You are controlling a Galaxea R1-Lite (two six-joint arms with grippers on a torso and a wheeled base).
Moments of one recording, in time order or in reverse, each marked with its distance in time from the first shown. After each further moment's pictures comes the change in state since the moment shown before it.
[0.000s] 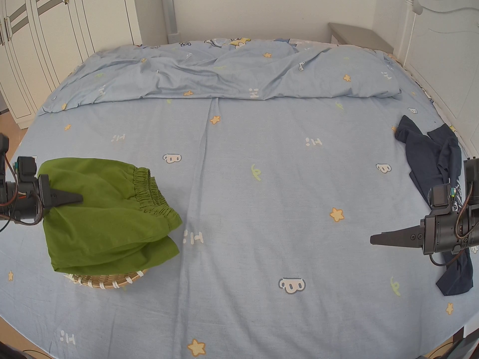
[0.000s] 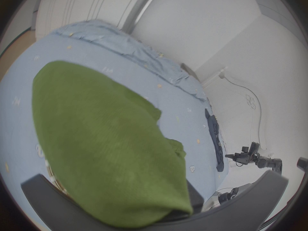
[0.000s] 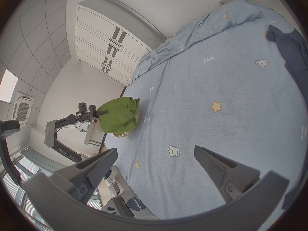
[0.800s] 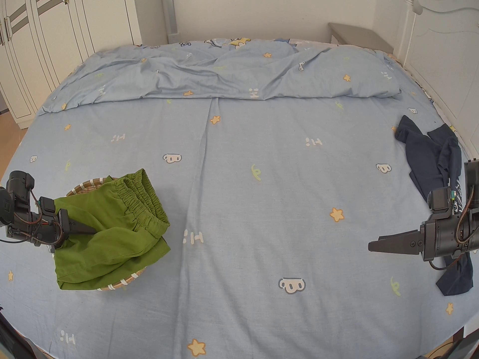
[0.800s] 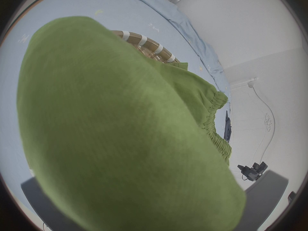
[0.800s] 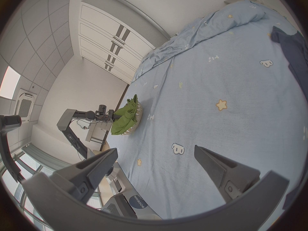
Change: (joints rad) left arm 0.087 0.315 0.037 -0.003 0.017 -0.004; right arm 0.039 -0.021 0.013 -0.001 -0.007 0.001
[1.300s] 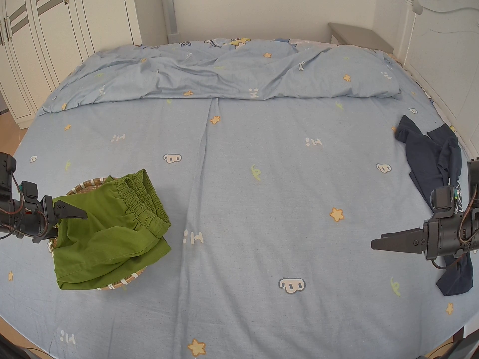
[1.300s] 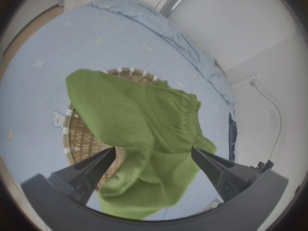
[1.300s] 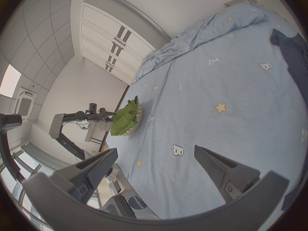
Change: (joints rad) left arm -0.013 -0.216 -0.019 0.107 0.114 -0.016; right arm -0.006 -0.015 0.003 -0.004 -0.002 -0.003
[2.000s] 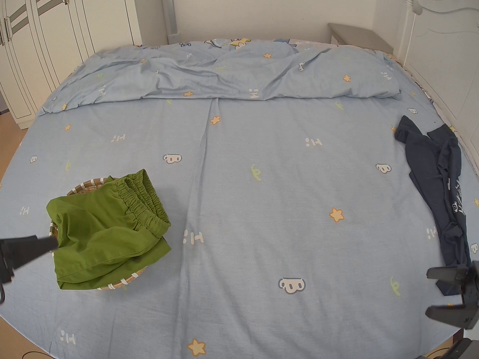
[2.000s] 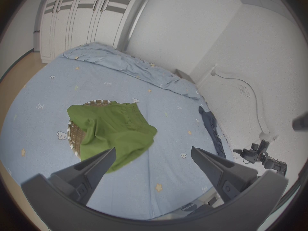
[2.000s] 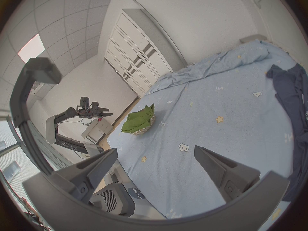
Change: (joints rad) left arm -0.199 -0.695 0.110 0.168 0.046 -0.005; right arm -0.016 -0.593 0.289 0.026 -0.007 -0.060
